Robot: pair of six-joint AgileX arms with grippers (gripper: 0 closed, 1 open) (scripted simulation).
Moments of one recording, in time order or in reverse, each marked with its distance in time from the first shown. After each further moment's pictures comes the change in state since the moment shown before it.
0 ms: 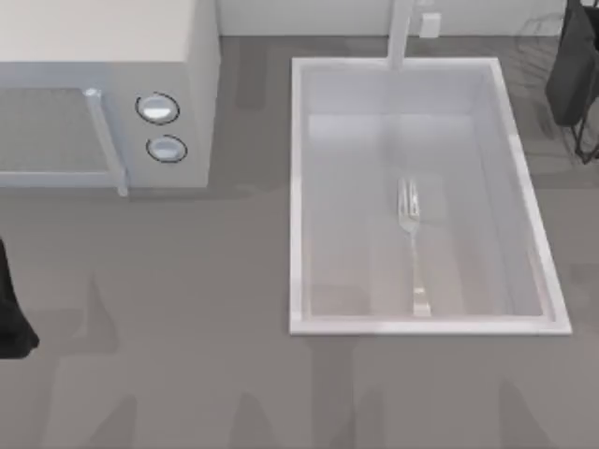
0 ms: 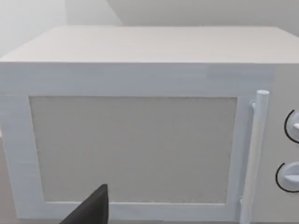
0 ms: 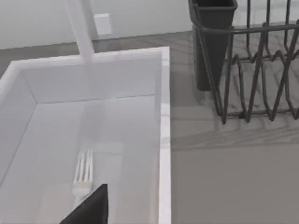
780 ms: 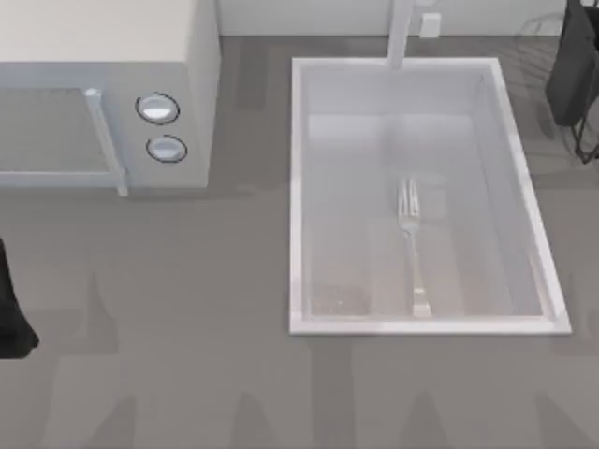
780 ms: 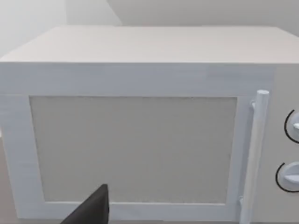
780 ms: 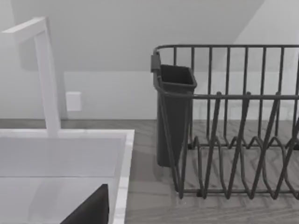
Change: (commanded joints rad) left arm 0.000 0.000 0.000 0.000 0.000 0.000; right arm -0.072 -0.411 -0.362 0.278 0.006 -0.138
